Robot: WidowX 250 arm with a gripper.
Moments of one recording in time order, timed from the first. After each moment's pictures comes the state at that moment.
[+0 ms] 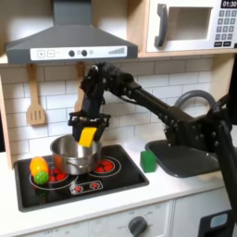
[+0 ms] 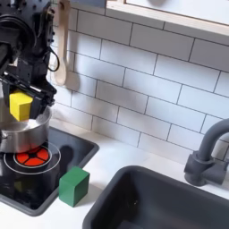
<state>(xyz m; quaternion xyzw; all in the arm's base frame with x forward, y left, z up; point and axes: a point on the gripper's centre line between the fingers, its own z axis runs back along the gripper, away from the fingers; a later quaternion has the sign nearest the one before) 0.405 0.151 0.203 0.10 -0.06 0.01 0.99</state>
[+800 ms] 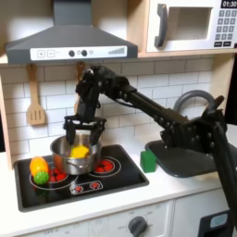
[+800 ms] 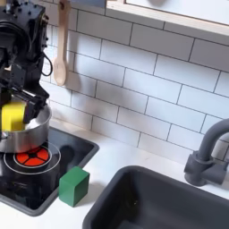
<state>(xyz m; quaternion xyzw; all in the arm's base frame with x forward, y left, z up) 0.405 0.163 0.196 0.11 -0.04 0.01 0.99</state>
